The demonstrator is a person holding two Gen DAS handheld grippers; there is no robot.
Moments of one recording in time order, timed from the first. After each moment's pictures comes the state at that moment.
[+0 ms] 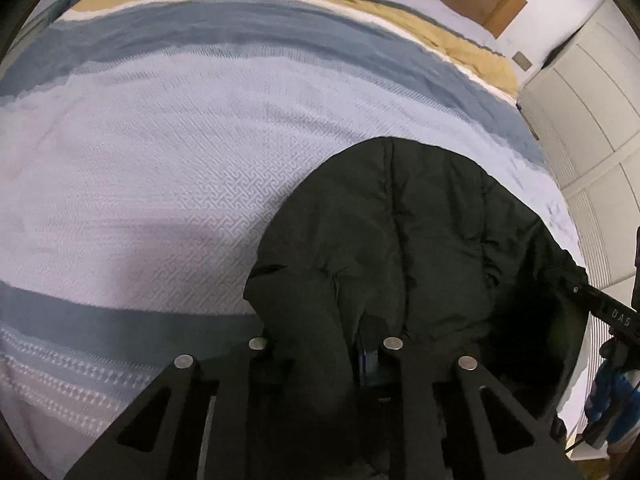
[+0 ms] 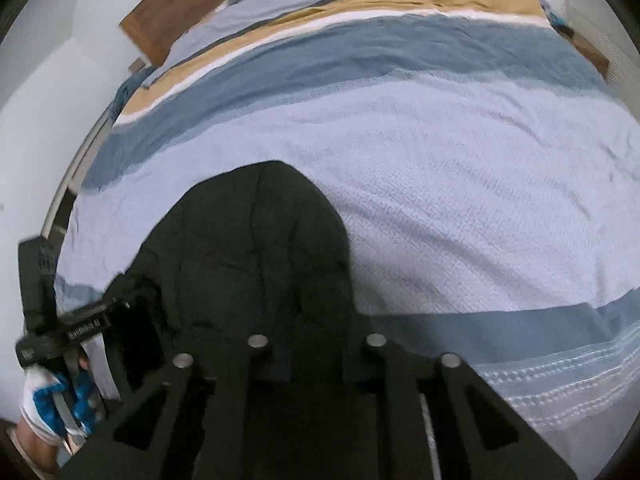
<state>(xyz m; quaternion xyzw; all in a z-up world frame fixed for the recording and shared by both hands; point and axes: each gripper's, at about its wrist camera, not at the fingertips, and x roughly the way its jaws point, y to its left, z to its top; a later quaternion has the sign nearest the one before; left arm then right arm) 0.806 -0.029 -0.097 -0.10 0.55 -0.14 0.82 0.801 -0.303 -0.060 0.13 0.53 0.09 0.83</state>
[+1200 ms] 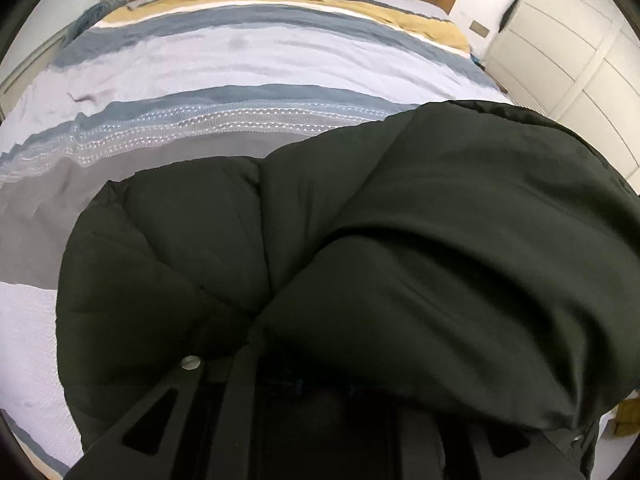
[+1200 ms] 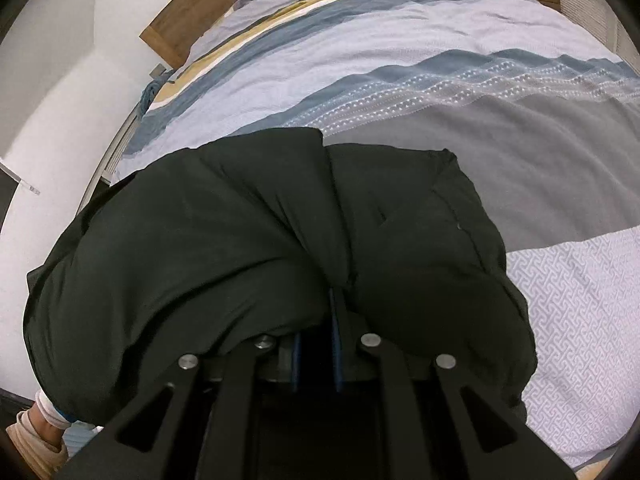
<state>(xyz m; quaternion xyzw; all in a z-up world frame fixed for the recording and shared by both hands) 0.516 0.001 -0.101 -0.03 0.52 -0.15 0.84 0.512 -0.338 -0.087 0.20 0.51 0.10 0.83</state>
